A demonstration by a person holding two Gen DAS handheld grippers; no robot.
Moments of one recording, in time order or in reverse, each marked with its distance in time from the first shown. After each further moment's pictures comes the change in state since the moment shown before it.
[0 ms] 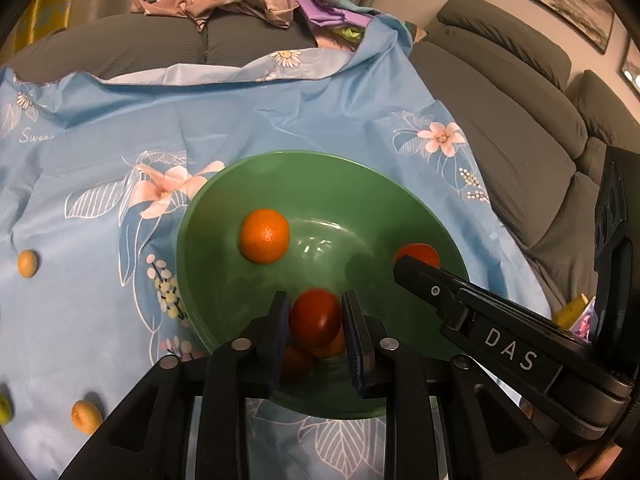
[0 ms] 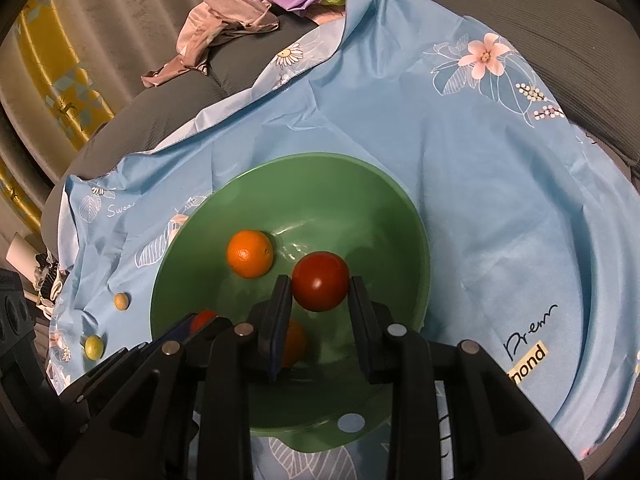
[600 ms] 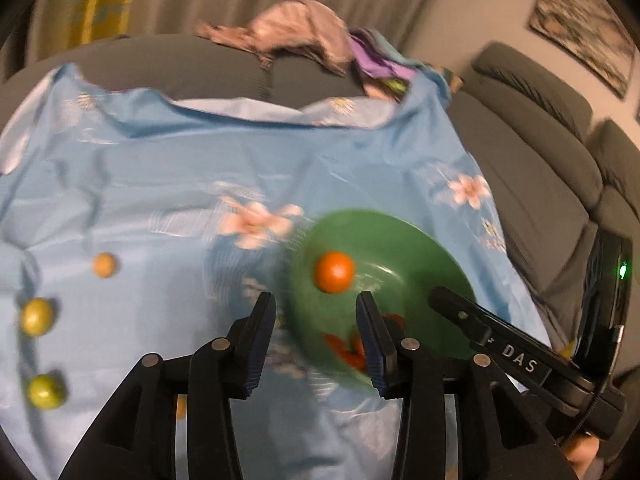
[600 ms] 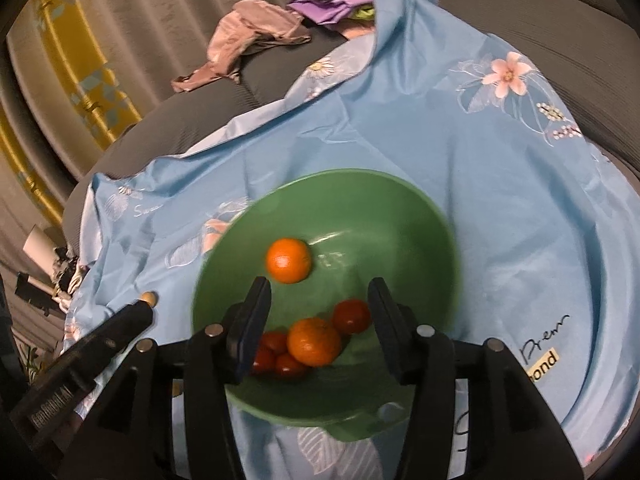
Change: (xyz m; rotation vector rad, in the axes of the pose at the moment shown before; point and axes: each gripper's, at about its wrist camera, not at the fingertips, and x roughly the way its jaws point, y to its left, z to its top) left arm -0.077 0.051 0.004 -0.123 -0.126 0.094; right arm -0.015 0.023 0.001 -0.049 -0.043 0.091
